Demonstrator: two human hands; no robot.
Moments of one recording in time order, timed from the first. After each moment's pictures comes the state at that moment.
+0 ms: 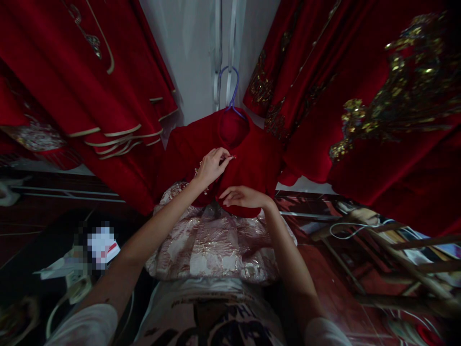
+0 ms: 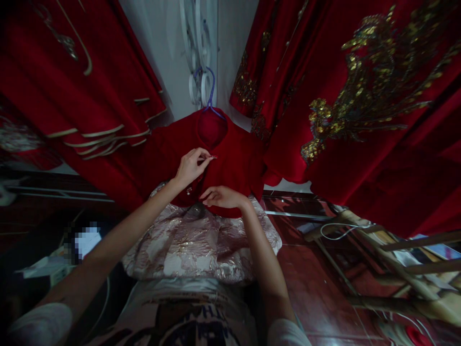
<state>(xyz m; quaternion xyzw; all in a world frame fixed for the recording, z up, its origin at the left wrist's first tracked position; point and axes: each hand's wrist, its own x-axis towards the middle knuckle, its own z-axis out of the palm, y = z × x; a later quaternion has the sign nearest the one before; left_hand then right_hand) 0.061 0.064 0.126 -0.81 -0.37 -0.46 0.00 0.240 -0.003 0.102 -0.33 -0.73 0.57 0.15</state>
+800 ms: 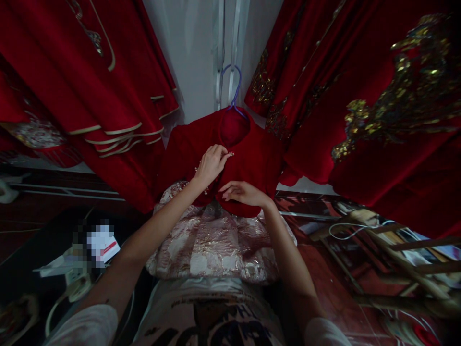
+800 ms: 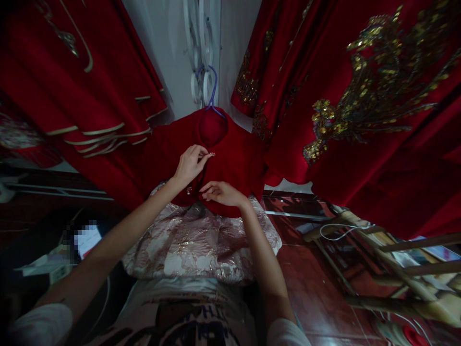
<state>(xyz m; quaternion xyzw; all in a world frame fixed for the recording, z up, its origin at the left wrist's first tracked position) 0.059 0.059 0.136 -0.80 -0.43 -0.43 0.06 0.234 -0.003 0.108 -0.33 -0.72 0.56 0.23</state>
